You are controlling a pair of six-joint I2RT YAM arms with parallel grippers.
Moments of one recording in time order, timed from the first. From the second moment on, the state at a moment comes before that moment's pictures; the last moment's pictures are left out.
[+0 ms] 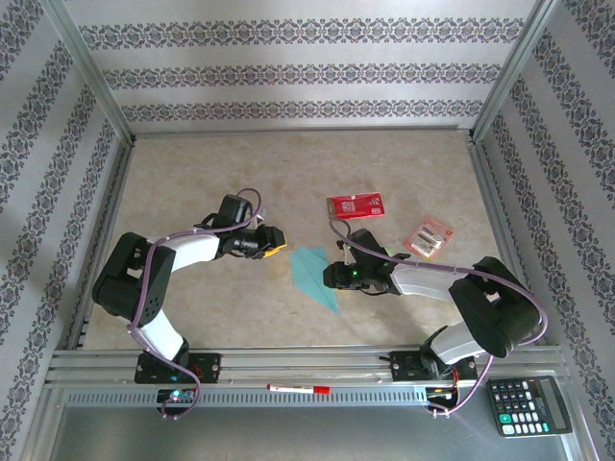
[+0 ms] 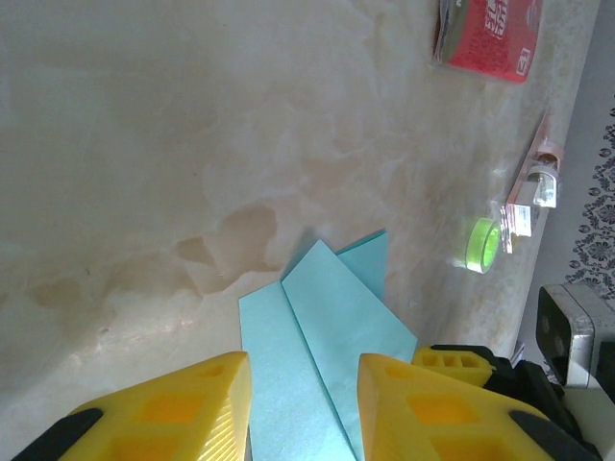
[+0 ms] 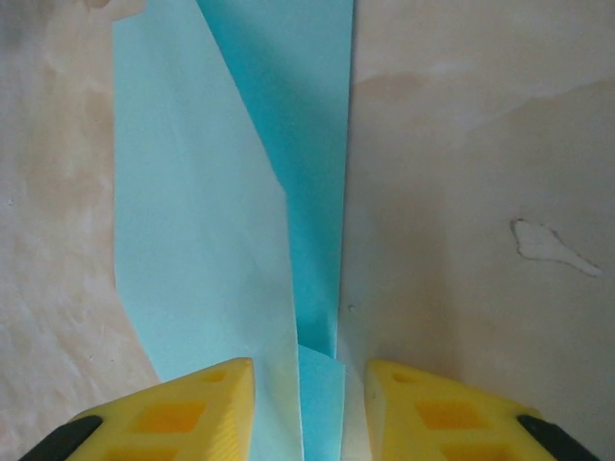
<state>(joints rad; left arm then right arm) -0.35 1.67 0.80 -0.03 0.61 -0.81 0.64 1.47 0.56 -0.05 -0.33 0.65</state>
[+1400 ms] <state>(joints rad) -0.16 1.51 0.78 -0.11 0.51 -0.79 1.11 1.75 1.10 -0.85 0.72 0.60</state>
